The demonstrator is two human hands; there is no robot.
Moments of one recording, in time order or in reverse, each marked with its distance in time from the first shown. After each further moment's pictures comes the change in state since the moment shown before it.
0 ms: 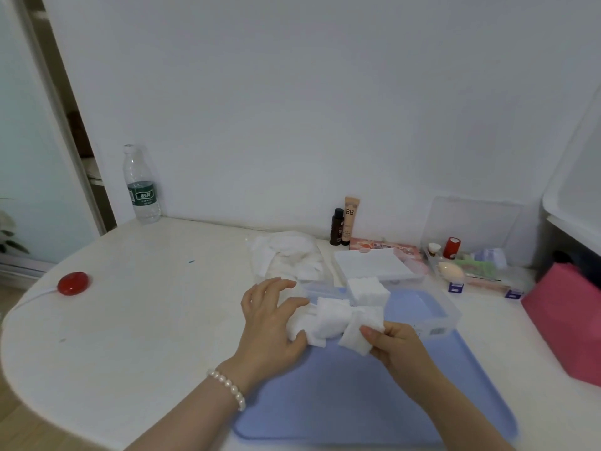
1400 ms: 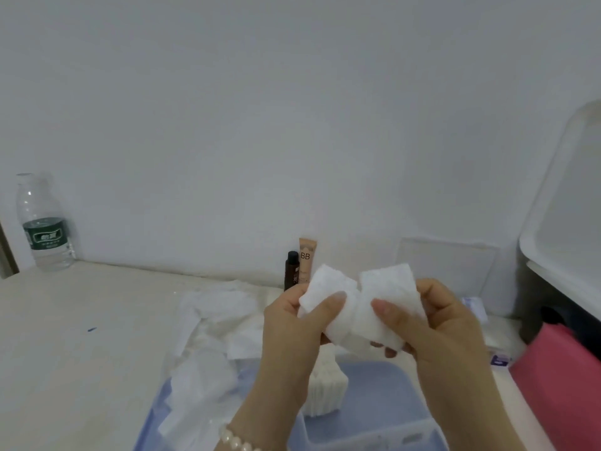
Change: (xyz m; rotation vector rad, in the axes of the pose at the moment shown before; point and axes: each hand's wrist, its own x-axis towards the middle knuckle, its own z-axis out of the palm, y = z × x) left_hand 0.144 0.113 0.038 -1.283 0.059 -0.713; right_hand 0.034 -0.129 -0.042 0.008 0.285 -0.505
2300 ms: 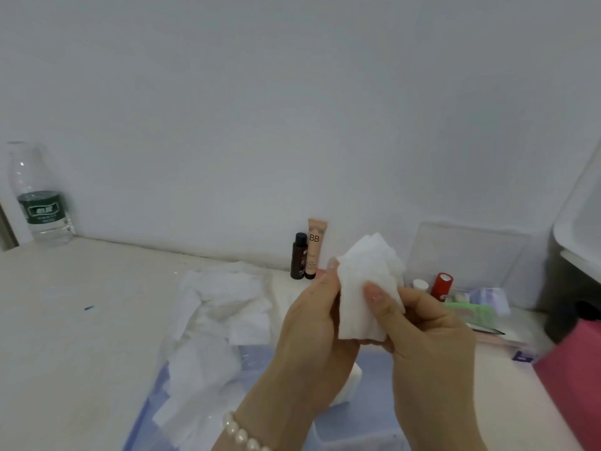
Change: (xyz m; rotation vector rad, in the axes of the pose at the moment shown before) left_hand 0.002 0.002 0.011 -0.494 -0.258 -0.263; right_hand -0.004 0.025 0.039 0.057 0.166 0.058
